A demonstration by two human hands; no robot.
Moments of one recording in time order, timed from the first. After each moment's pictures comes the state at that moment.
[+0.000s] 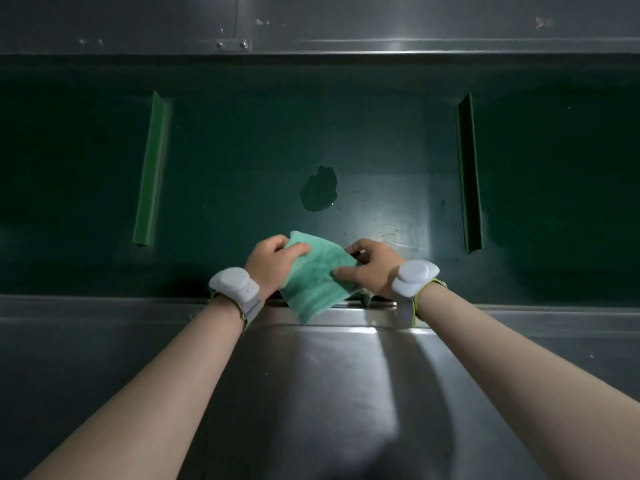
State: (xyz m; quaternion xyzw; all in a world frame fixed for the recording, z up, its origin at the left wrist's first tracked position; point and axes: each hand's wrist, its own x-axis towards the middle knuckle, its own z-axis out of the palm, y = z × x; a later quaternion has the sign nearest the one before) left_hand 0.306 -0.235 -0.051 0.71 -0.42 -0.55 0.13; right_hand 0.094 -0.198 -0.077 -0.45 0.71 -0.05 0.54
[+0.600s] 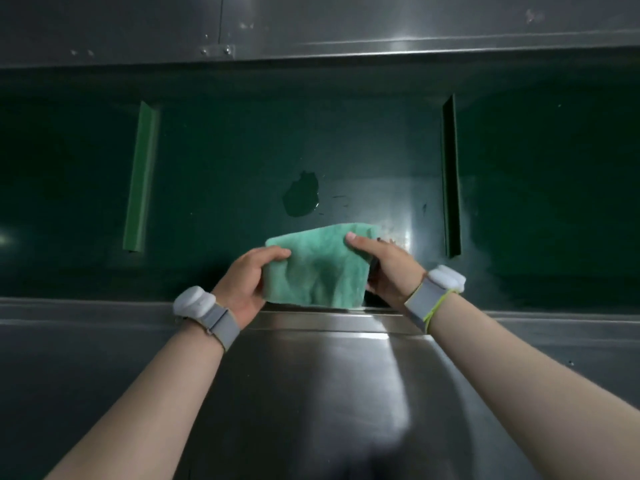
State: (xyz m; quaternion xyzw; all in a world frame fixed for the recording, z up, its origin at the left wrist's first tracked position) left_hand 0.289 -0.222 -0.015 0.62 -0.15 -0.74 0.22; right_hand 0.050 -0.193 -0.045 -0.06 0.55 -0.34 0.77
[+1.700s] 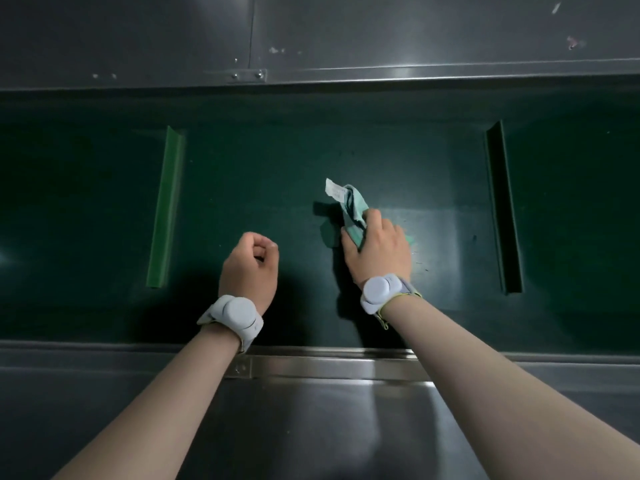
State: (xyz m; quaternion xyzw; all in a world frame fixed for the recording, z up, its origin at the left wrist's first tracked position) left_hand 0.359 -0.298 -0.073 0.75 -0.56 -0.30 0.19; right_hand 0.151 -0.288 -0.100 -0.55 0.81 -0.13 0.15
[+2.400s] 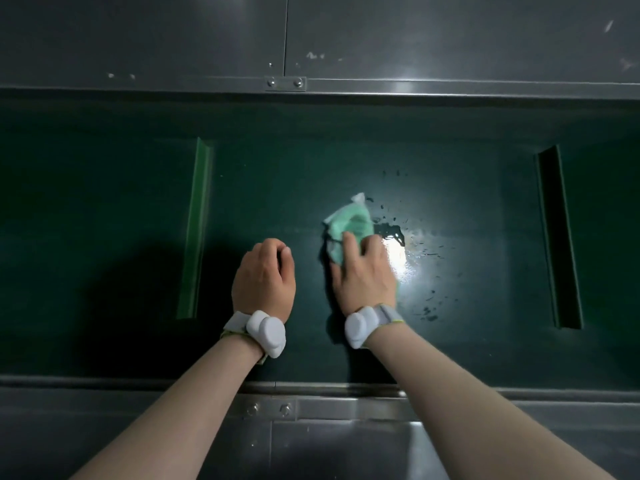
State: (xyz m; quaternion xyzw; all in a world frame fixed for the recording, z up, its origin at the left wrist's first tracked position) left_hand 0.411 -0.340 -0.120 0.67 -0.70 -0.18 0.18; right_hand 0.242 -0.314 -0.129 -0.60 0.78 -0.09 0.11
